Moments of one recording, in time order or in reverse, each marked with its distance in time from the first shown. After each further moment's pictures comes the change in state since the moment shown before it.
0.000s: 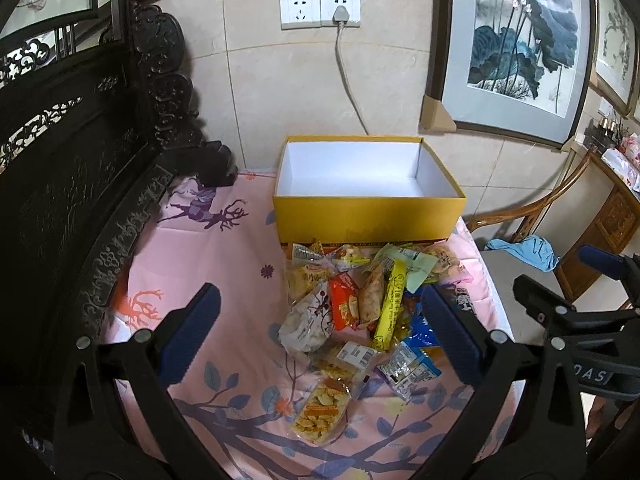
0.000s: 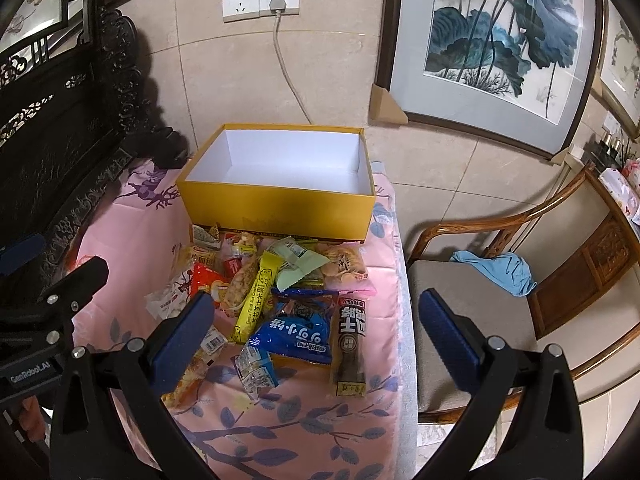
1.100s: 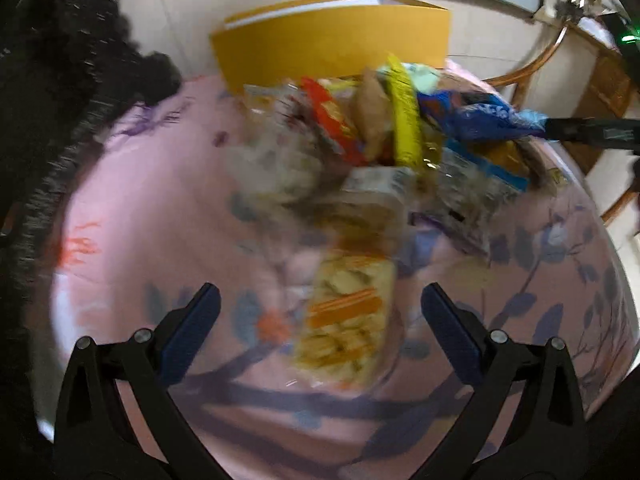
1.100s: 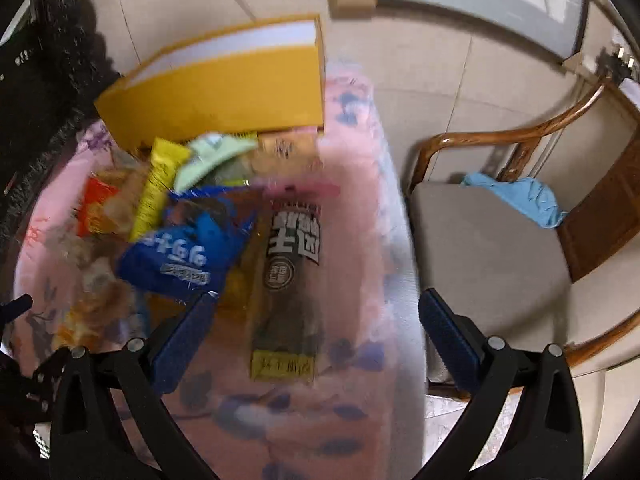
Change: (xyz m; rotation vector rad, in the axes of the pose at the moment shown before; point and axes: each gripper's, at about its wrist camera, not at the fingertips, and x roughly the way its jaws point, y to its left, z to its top) left arm 0.120 0.004 -0.157 0.231 0.205 -0.094; right arm 0.148 -0.073 -0.097 0.087 0.169 0.054
